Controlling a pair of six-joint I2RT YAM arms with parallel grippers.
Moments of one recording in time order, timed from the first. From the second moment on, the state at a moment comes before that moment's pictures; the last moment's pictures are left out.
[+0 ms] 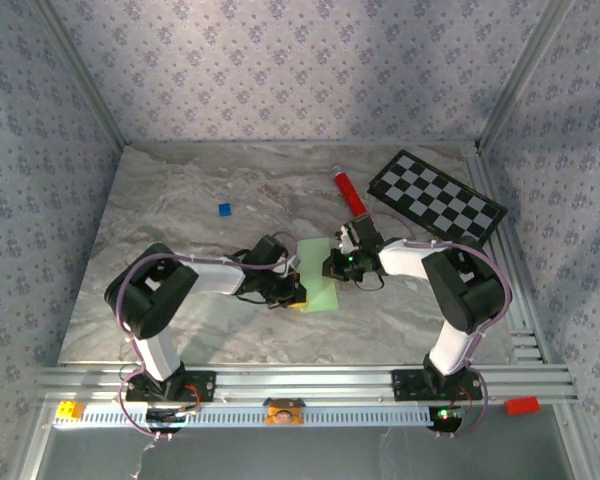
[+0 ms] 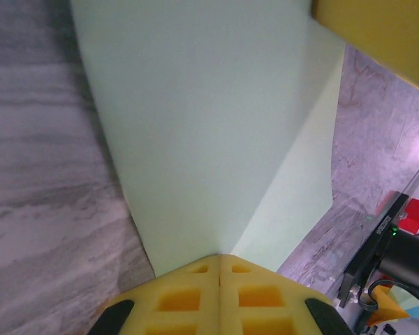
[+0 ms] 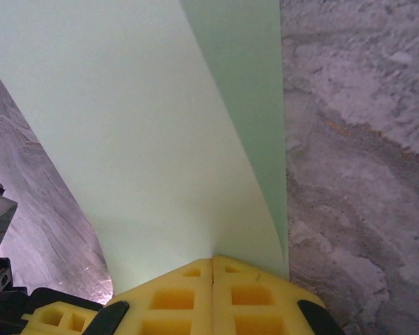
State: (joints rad) left arm -0.75 1.75 0.76 -0.03 0.60 -0.85; right arm 0.51 1.74 0.81 -0.11 -0.46 0.65
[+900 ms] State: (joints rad) left arm -0.85 1.68 0.79 -0.23 0.45 -0.74; right arm 0.52 1.73 0.81 -0.11 -0.45 0.67
